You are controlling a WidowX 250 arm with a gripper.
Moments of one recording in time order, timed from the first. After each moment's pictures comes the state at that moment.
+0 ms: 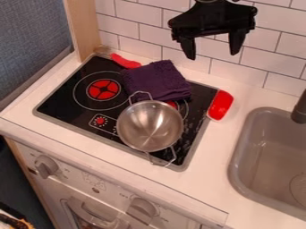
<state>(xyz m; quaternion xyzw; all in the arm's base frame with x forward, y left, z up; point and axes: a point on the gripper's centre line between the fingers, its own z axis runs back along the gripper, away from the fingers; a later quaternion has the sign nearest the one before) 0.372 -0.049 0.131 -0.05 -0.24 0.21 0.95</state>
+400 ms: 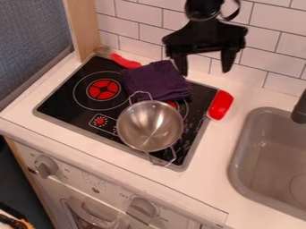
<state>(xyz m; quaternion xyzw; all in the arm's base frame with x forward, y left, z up) 0.358 -0.040 0.106 -0.05 -0.21 0.22 0.95</state>
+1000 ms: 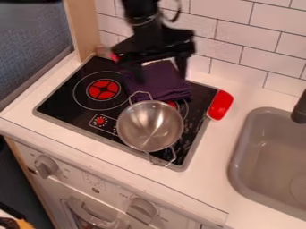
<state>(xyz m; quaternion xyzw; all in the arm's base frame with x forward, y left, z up) 0.304 0.010 0.105 -0.08 -0.17 0.23 0.95</state>
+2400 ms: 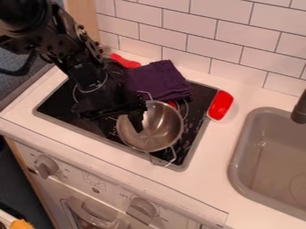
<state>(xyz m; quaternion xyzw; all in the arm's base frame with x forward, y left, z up) 0.267 0.047 0.027 -0.10 -0.14 0.22 0.96</state>
